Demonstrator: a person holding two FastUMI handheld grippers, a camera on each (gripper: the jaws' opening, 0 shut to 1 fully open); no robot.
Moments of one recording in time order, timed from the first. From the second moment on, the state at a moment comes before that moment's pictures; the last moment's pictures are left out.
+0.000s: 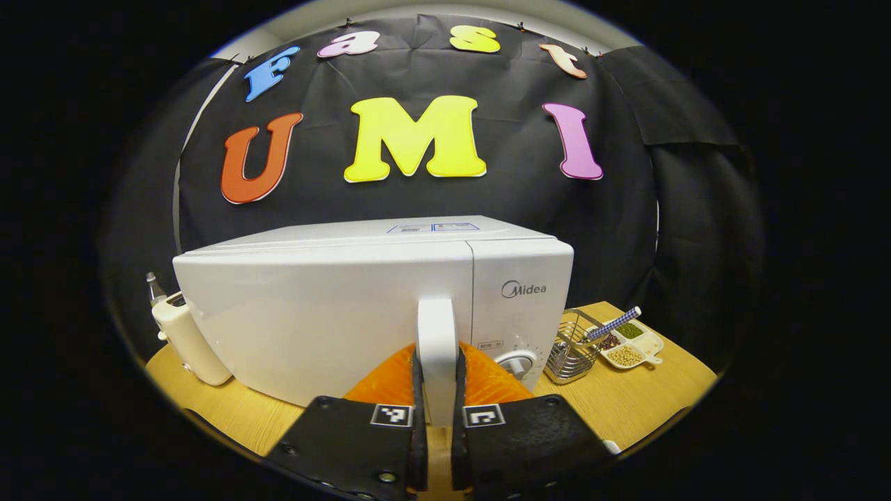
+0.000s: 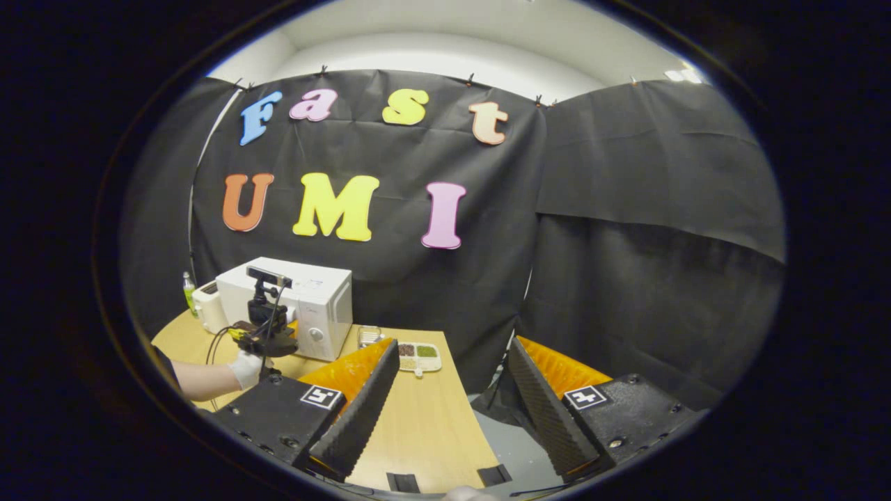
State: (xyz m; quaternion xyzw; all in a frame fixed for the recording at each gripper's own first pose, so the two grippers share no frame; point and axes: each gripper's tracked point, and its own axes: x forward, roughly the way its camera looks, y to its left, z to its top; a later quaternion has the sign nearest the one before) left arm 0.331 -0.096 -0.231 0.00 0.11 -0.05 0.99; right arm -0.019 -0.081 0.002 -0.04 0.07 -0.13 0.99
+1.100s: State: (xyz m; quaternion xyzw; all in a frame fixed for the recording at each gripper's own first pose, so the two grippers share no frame) left arm 0.109 0.088 -0.234 0.04 0.12 0.06 0.99; right arm -0.013 0.040 -0.023 -0.02 0.08 0.03 1.00
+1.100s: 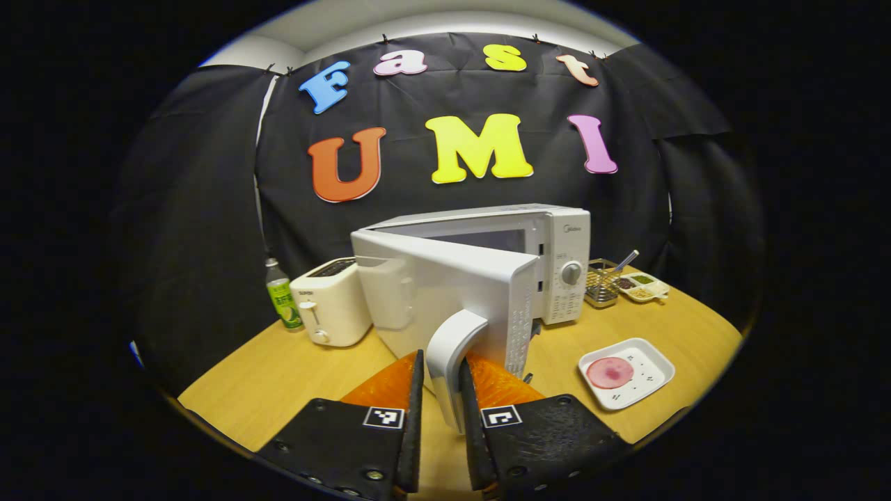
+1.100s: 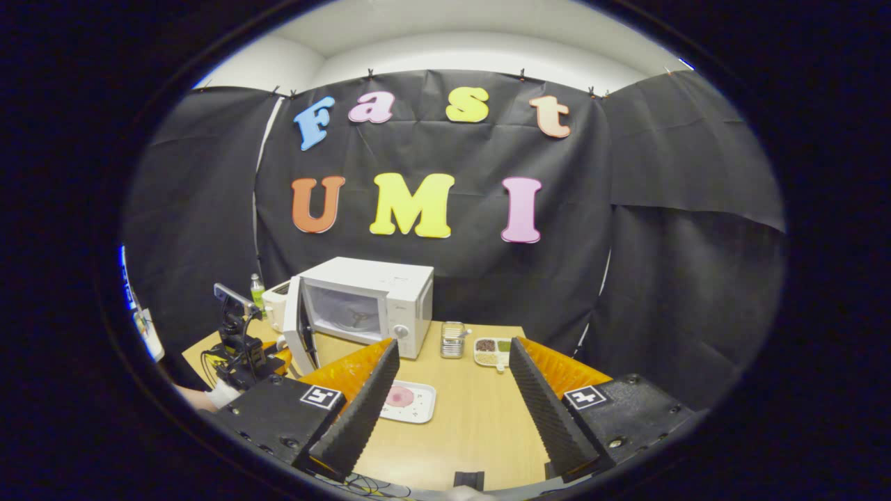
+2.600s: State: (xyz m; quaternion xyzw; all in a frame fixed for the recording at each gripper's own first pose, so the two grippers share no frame) left arm -0.048 0.130 -0.134 0.06 0.09 0.11 0.99; right arm 0.130 0.070 -0.308 0.03 0.36 0.14 0.92
